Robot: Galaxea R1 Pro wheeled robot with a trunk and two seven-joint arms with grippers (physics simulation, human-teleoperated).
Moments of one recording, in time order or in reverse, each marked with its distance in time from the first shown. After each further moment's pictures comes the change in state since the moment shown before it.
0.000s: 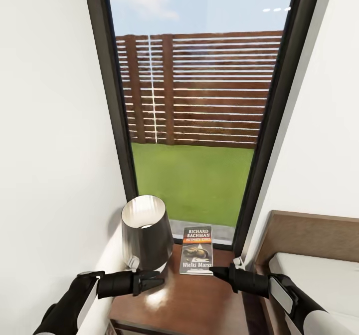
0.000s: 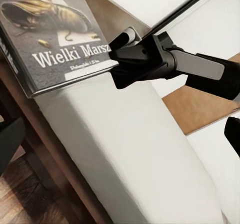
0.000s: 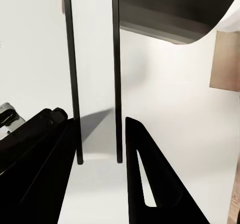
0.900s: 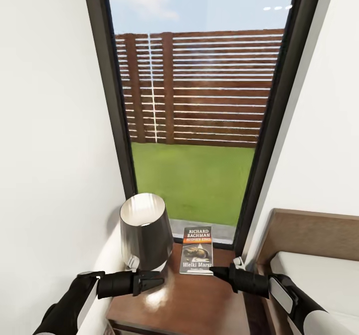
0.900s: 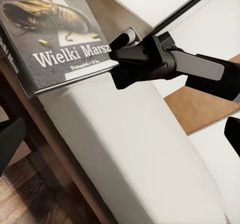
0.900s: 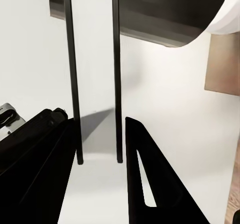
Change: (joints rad) left arm 0.000 0.000 0.001 0.002 0.002 0.000 0.000; right arm 0.000 0.000 -0.002 0.001 -0.001 0.000 0.000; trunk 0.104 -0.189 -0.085
